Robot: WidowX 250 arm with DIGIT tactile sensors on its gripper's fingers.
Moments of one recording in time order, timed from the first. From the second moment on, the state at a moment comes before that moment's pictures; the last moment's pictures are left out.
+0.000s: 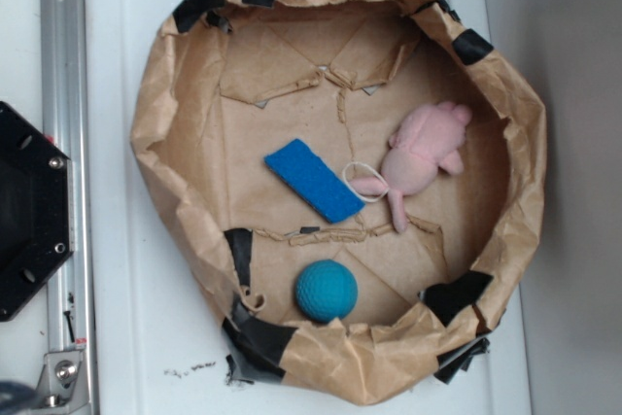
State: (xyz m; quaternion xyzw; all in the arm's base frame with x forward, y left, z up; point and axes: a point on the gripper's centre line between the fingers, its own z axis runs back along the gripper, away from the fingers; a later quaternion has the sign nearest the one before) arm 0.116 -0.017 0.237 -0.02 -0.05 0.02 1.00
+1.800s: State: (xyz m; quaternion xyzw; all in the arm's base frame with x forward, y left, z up) arm 0.251 -0.059 0.042 -0.14 0.17 0.45 0.87
